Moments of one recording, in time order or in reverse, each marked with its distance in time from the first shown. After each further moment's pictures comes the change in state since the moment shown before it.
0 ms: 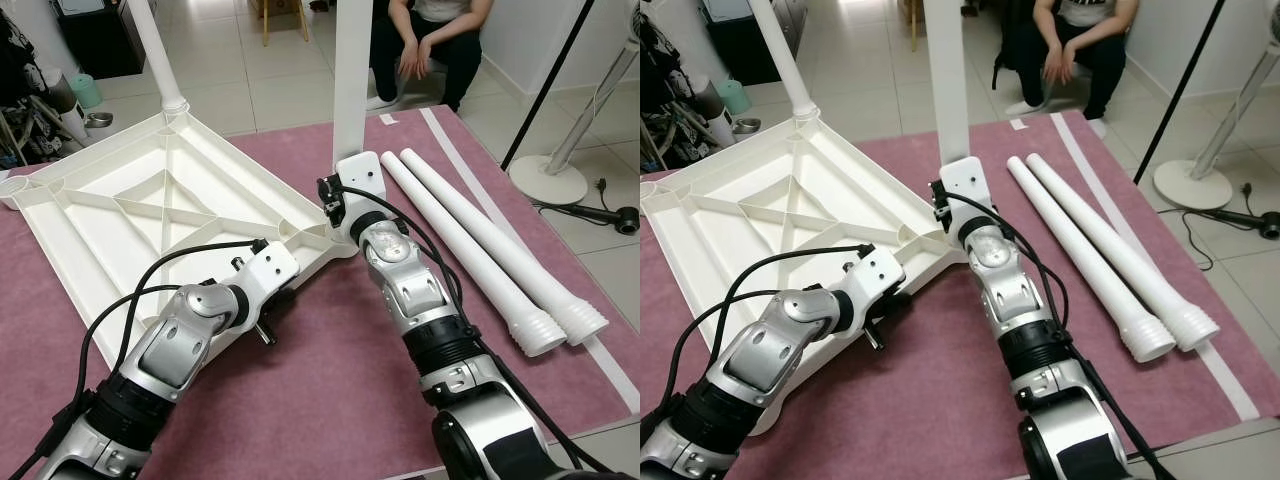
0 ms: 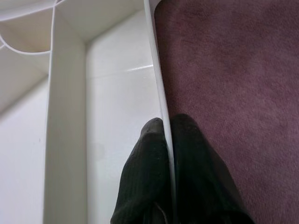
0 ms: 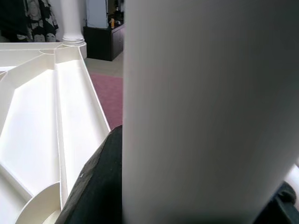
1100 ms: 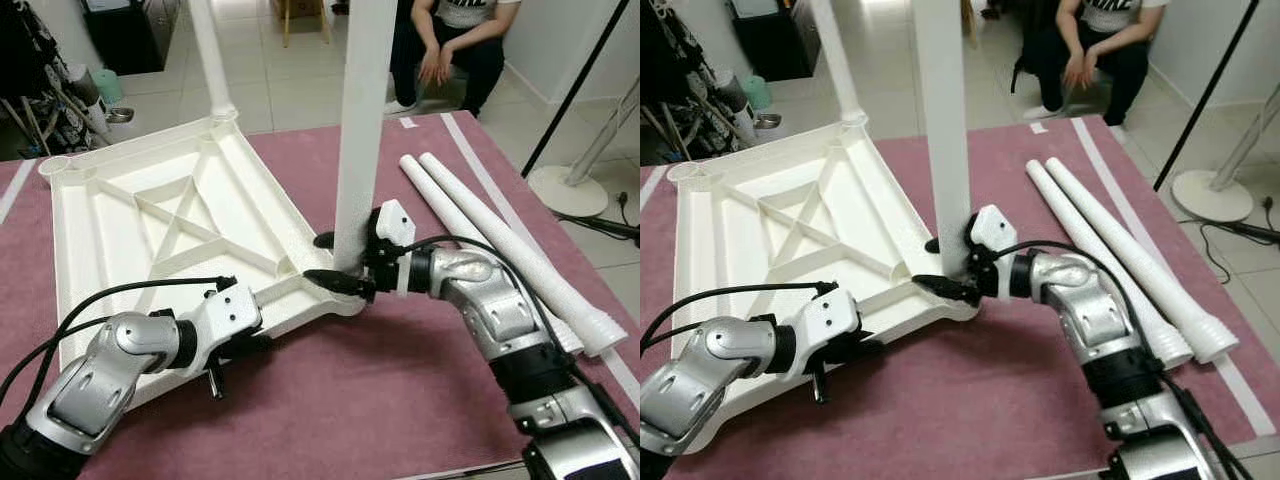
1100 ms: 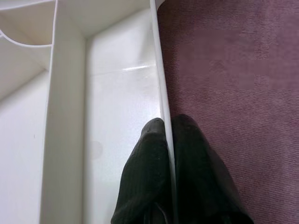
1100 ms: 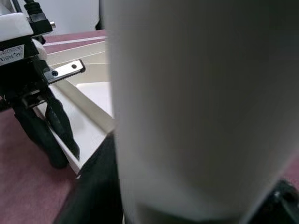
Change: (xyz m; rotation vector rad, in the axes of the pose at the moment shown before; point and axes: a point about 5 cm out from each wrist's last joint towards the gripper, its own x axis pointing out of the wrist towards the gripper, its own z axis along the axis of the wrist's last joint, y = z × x) left arm -0.054 -0.016 -0.027 0.114 -0.034 -0.267; right arm -0.060 -0.026 -0.008 -0.028 0.022 0.979
